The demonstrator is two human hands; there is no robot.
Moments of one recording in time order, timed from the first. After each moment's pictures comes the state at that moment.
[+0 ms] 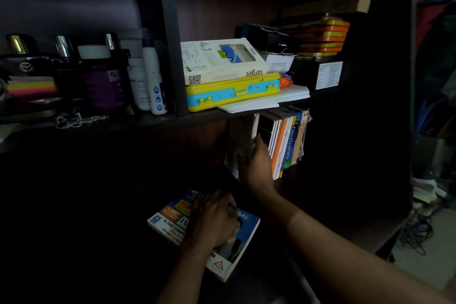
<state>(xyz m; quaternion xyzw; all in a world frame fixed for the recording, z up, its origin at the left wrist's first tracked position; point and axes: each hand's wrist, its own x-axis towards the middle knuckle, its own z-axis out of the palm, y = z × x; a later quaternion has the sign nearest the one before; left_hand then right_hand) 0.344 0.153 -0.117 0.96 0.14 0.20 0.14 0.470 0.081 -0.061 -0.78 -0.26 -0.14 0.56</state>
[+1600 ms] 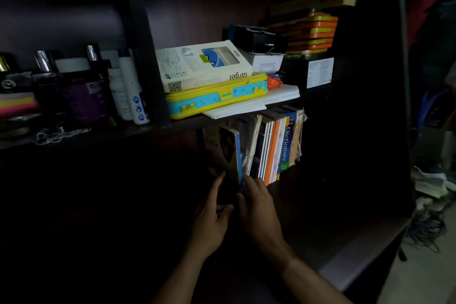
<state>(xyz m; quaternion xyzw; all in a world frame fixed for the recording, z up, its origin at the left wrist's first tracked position) 0.349 0.146 -0.119 0.86 0.12 0.25 0.43 0.429 0.031 -0.118 -0.76 -0.36 -0.10 0.53</state>
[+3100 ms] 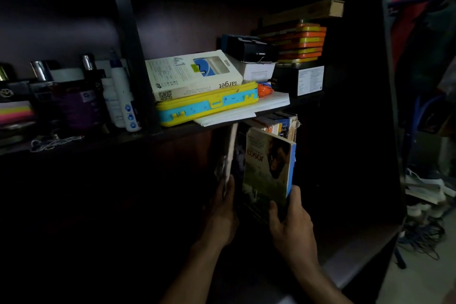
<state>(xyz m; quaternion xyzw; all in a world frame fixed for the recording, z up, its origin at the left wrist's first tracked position) 0.400 0.133 -0.124 0.96 0.17 0.16 0.12 0.423 -0.041 -0.111 -0.80 -0.24 -0.14 0.54</state>
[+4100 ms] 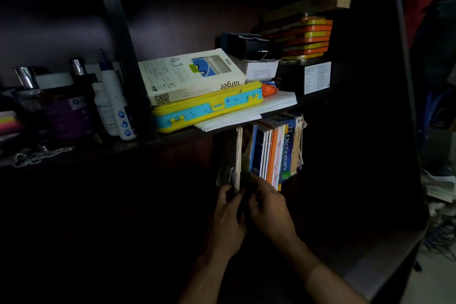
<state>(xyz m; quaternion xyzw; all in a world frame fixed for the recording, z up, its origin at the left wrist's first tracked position) 0.398 0.134 -0.117 0.93 0.11 0.24 0.25 0.468 0.023 -0.106 -0.79 -0.33 -0.11 0.51</state>
